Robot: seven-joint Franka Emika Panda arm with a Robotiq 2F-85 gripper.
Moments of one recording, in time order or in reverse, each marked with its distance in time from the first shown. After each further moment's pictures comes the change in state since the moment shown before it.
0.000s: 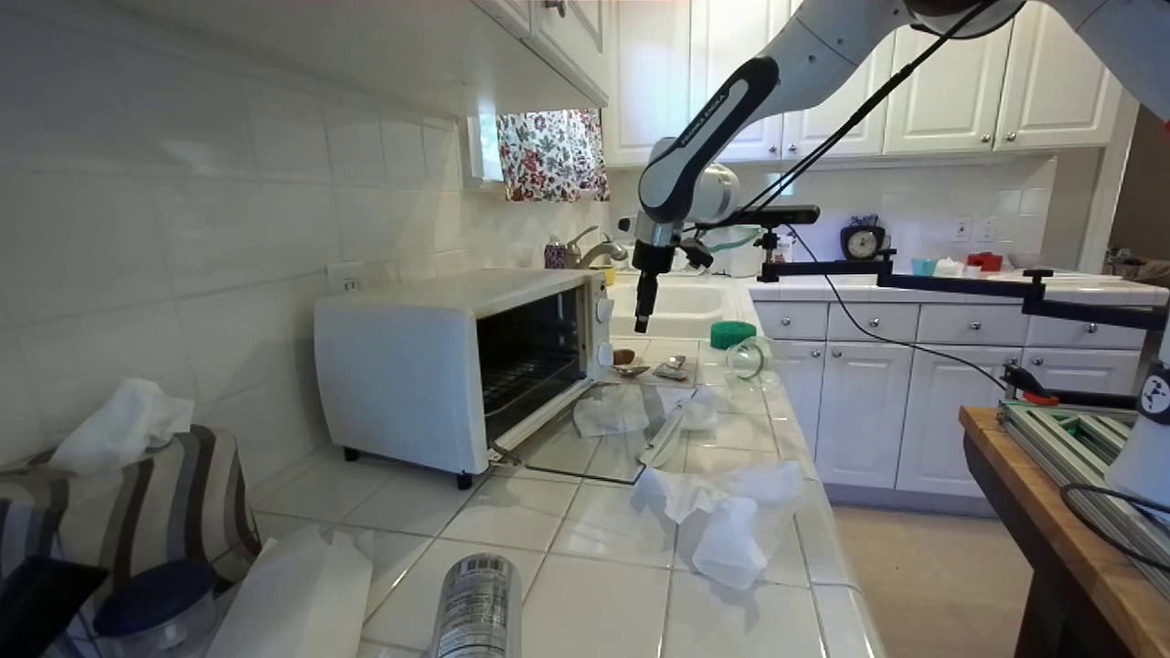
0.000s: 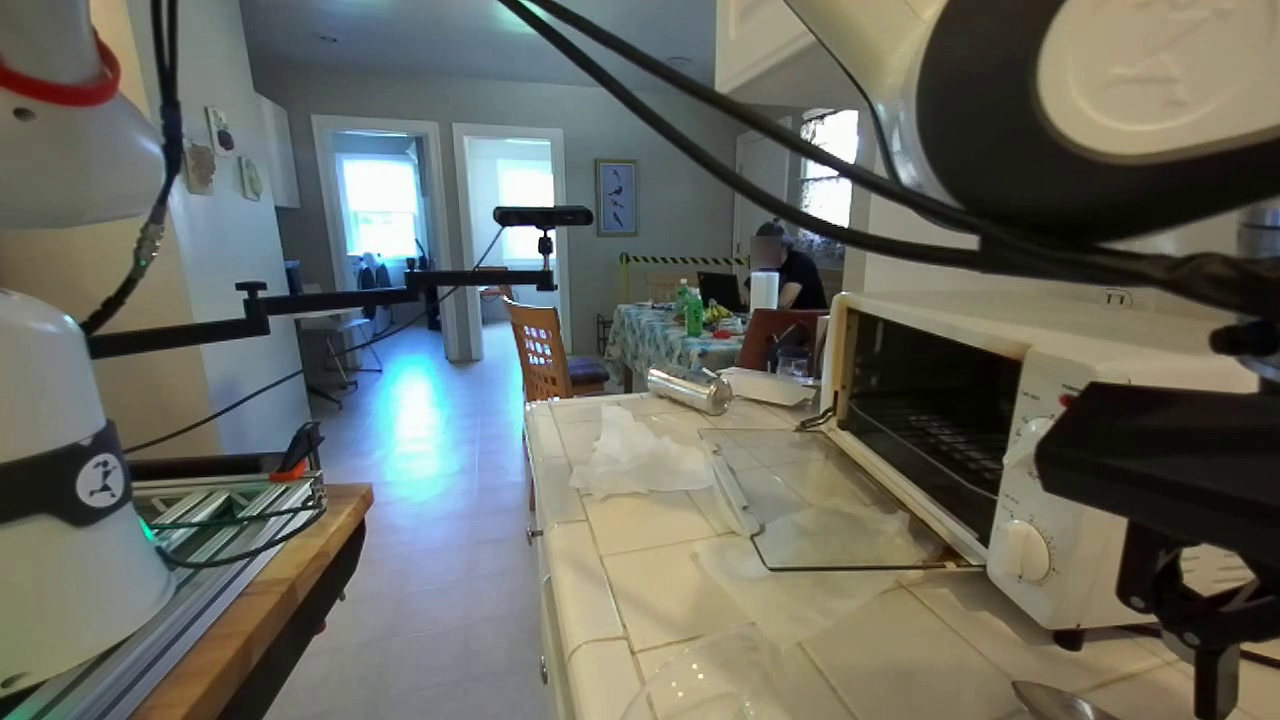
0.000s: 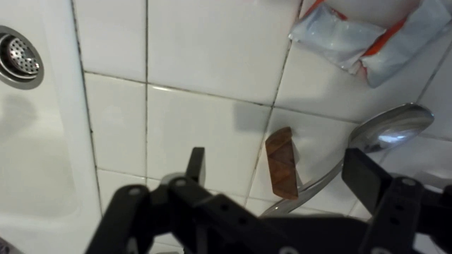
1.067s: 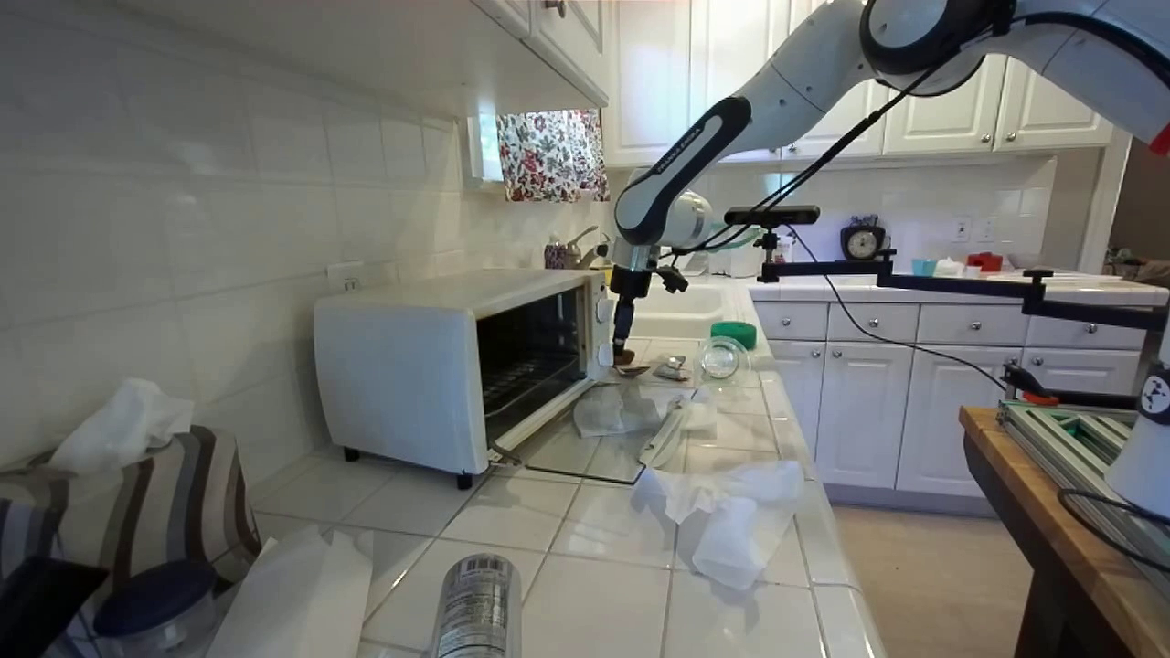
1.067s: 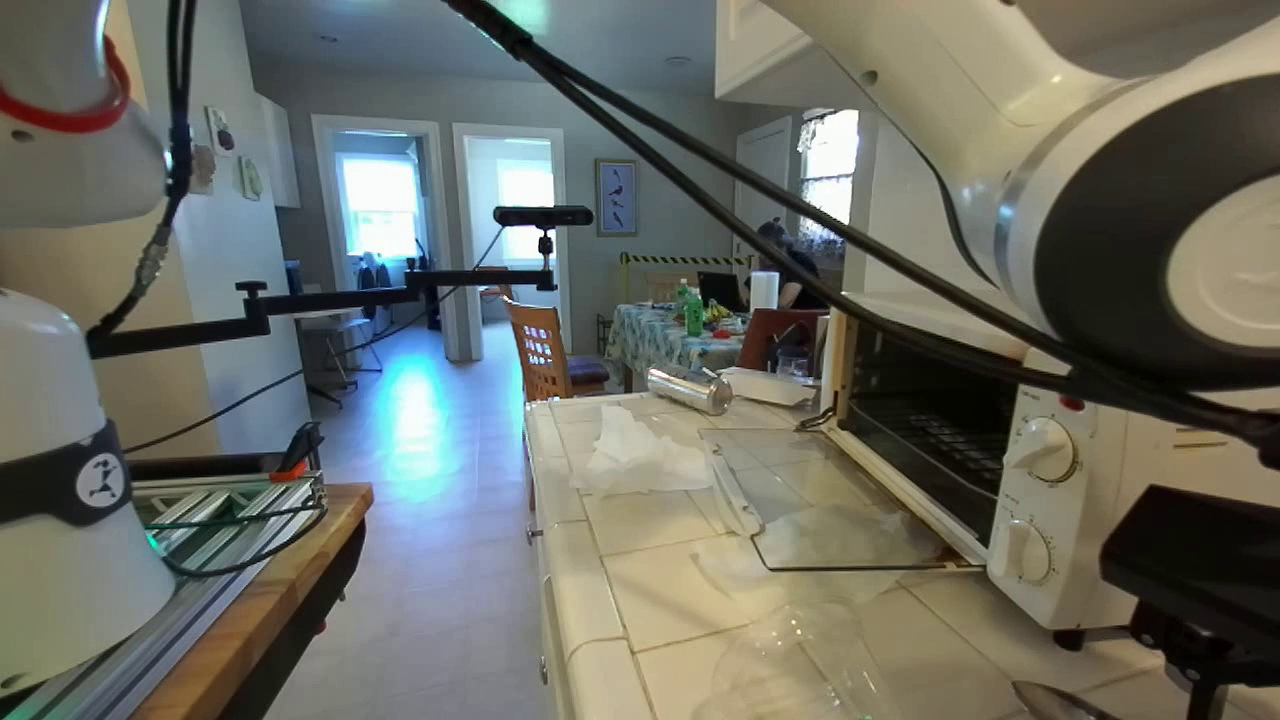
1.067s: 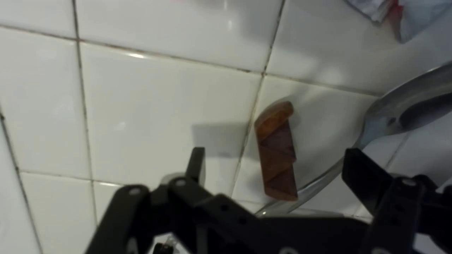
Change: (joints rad) arm -0.064 0.190 0.112 0.221 0.000 -0.084 -0.002
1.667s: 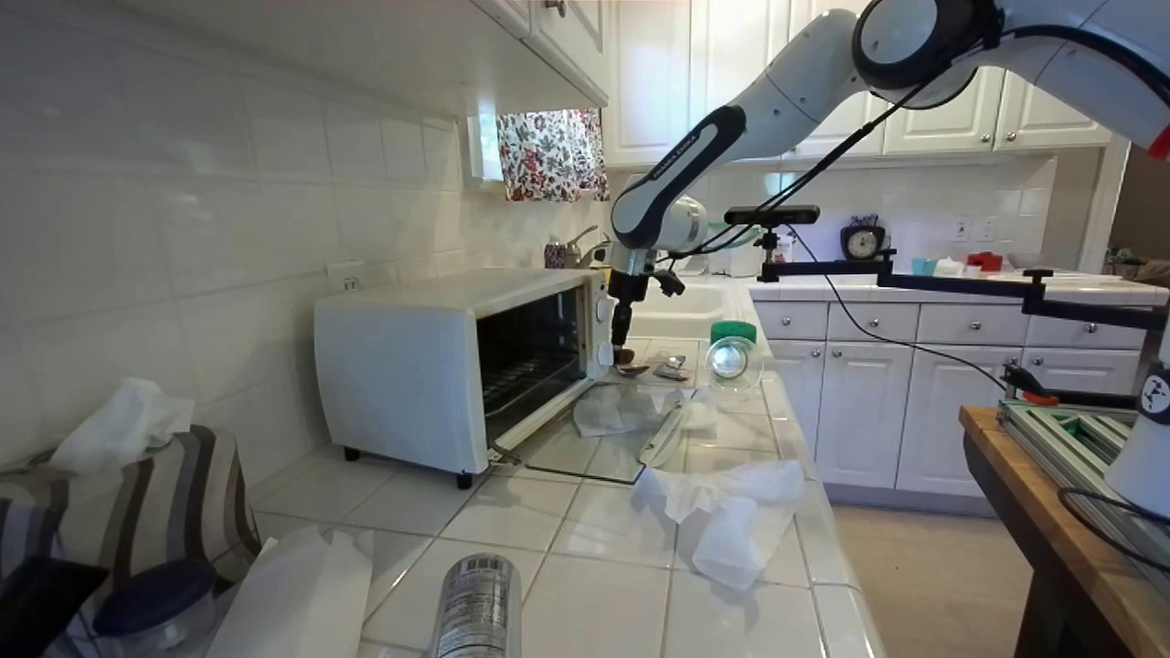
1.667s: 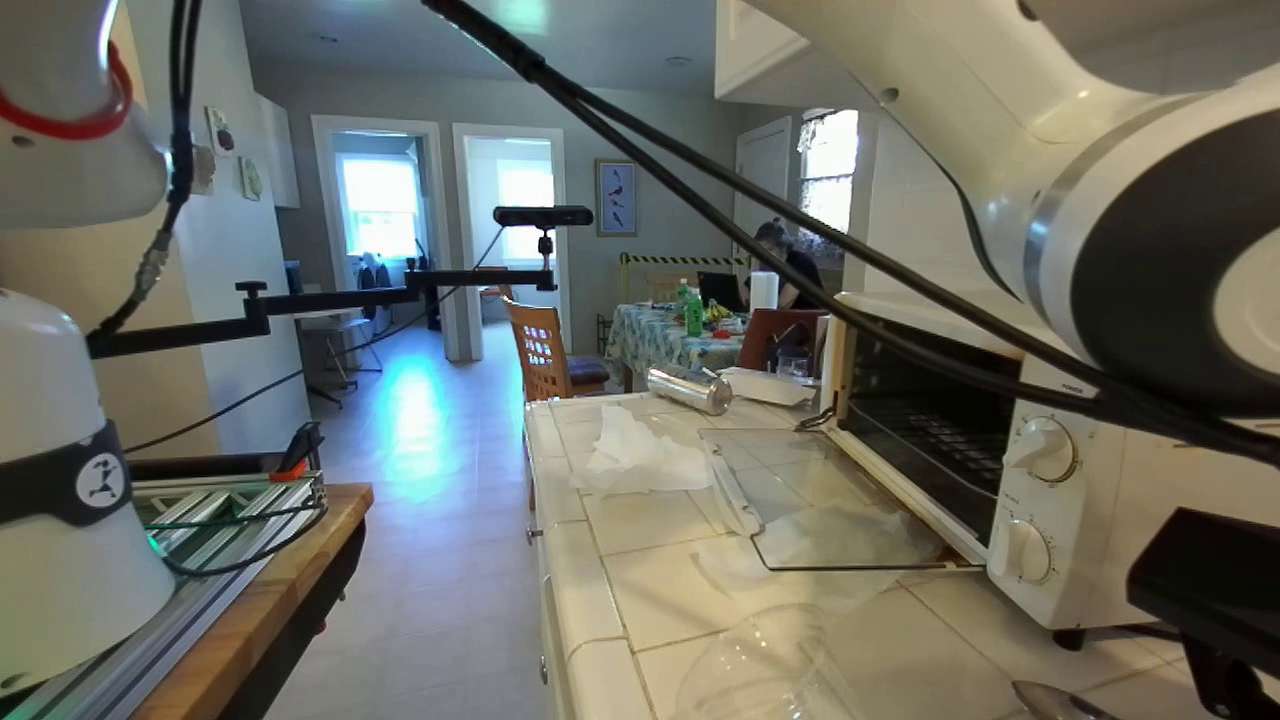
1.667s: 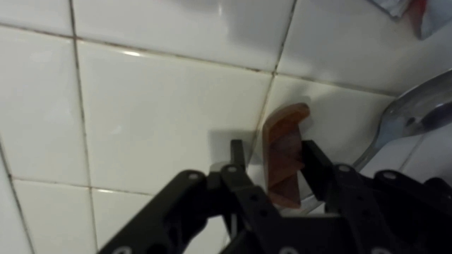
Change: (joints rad) arm -0.006 0.045 0.003 0.064 0.000 -0.035 -0.001
